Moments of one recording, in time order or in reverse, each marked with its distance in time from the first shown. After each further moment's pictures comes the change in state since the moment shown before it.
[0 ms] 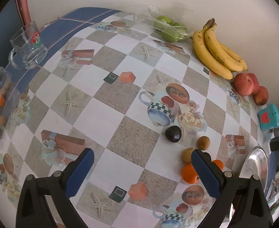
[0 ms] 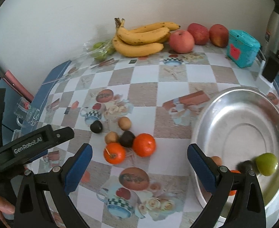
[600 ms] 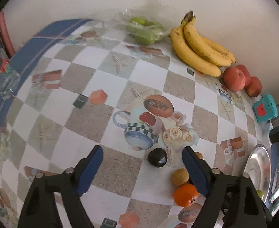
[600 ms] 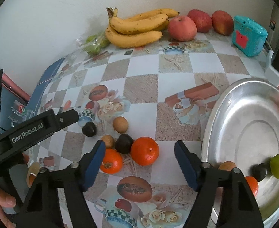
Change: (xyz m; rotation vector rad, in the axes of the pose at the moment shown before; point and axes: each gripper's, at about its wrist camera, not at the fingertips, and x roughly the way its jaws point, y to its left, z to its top) left arm 0.034 -0.030 0.025 0.152 -0.021 -0.070; right arm 0.038 -0.009 0.005 0.053 0.059 0.005
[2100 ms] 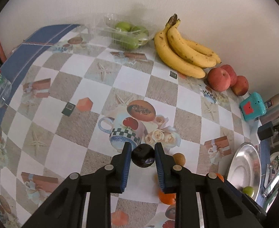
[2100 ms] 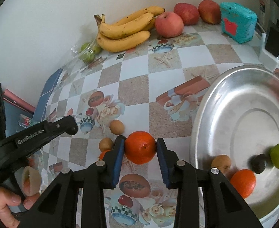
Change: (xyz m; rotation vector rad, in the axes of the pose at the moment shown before) left arm -0.021 -0.013 0.007 0.046 -0.022 -0.069; right arm -0.014 -0.020 0.003 0.108 0.009 0.046
